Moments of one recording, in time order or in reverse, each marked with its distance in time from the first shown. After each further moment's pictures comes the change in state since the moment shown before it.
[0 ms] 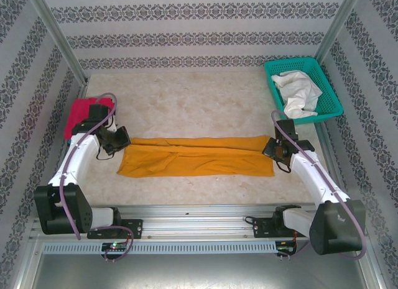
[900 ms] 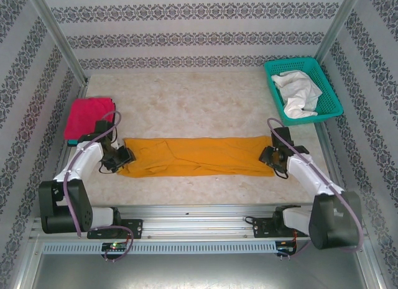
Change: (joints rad) left arm 0.007 -0.010 -0.185 -0.008 -0.049 -0.018; right arm 0.003 0.009 -0.109 0.082 -0.007 0.001
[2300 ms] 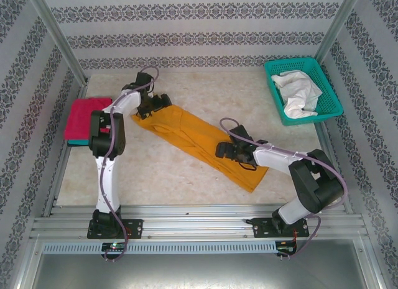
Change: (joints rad) left arm -0.211 1.038 1.105 0.179 -0.010 -0.085; right arm 0.452 0.391 0.102 0.364 -0.048 0.075
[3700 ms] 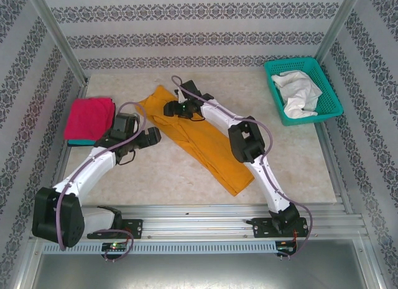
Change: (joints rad) left arm -0.117 -1.114 -1.135 0.294 -0.147 0.024; right arm 0.043 1.074 1.550 -0.246 -0.445 -0.108
